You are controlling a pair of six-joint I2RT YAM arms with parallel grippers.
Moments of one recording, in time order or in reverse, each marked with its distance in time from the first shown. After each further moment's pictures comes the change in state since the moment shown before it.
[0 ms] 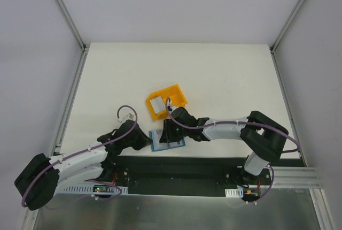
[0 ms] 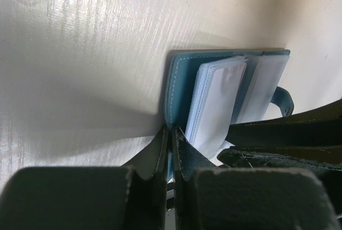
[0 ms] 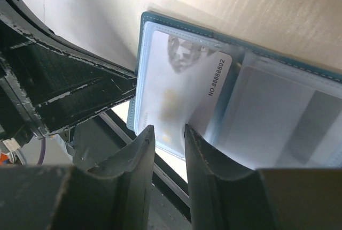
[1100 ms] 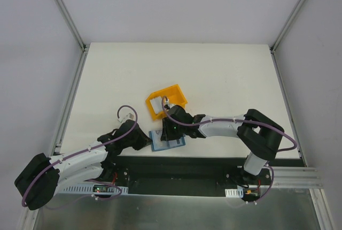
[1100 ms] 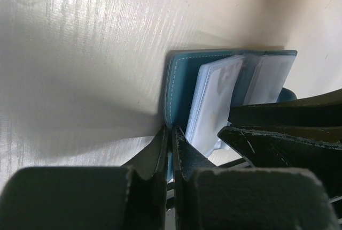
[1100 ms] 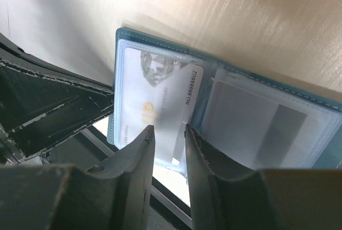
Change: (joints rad) left arm 0.000 -0.001 0.001 0.003 0.004 0.001; right arm 0.003 0.044 0.094 -0.131 0.073 -0.058
